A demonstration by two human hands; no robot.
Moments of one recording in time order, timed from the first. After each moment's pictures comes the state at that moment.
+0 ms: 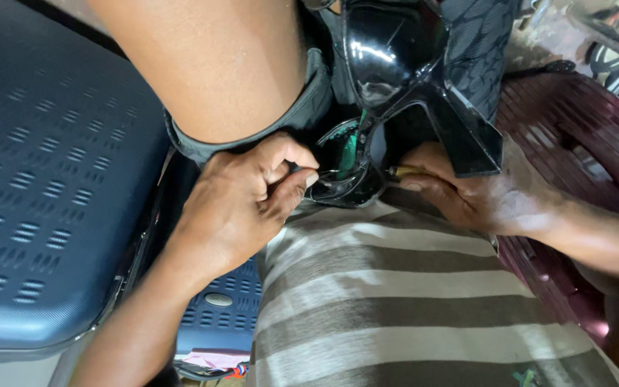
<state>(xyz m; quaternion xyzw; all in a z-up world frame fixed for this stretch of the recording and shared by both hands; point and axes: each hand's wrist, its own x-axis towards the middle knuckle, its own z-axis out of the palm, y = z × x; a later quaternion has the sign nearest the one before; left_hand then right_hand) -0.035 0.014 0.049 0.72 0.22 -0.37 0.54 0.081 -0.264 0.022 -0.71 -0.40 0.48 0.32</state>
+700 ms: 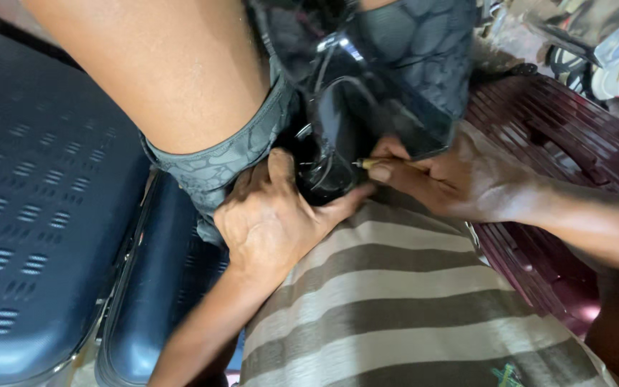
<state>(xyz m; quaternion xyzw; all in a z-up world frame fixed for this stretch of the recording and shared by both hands) -0.054 -0.061 0.040 0.94 0.21 -0.09 0.27 0.098 -0.236 0.038 -0.72 -0.35 0.52 0.31</state>
